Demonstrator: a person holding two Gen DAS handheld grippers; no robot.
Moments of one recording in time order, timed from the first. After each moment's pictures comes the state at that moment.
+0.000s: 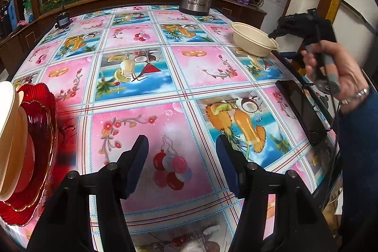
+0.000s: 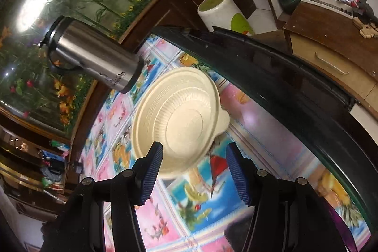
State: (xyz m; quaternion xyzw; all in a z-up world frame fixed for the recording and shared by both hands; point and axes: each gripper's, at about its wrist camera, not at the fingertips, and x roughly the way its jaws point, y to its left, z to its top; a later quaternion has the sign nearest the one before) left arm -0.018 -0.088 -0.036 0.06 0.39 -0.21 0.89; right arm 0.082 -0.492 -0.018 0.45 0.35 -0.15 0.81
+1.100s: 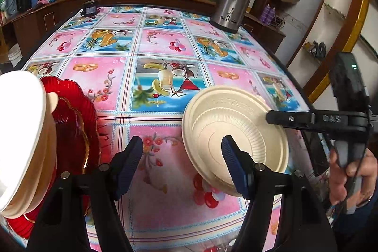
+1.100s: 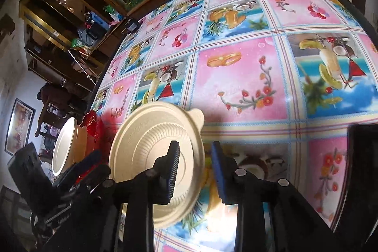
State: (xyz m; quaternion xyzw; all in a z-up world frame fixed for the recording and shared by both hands) left arm 0.017 -0.046 -0.027 0.00 0.40 -0.16 0.90; right arm 0.044 -0.294 -0.019 0.22 0.48 0.17 0.83
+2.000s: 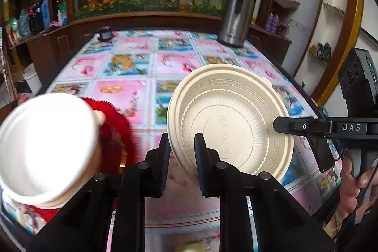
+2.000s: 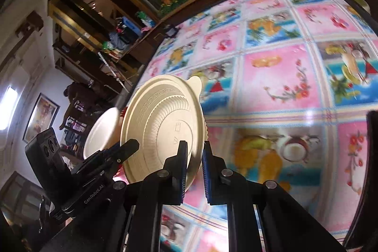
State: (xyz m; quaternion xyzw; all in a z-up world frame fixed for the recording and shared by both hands) left arm -0.021 -0.025 0.012 0.03 0.33 -0.12 0.93; right arm 0.003 -0.266 0.014 0.24 0.42 0.25 0.84
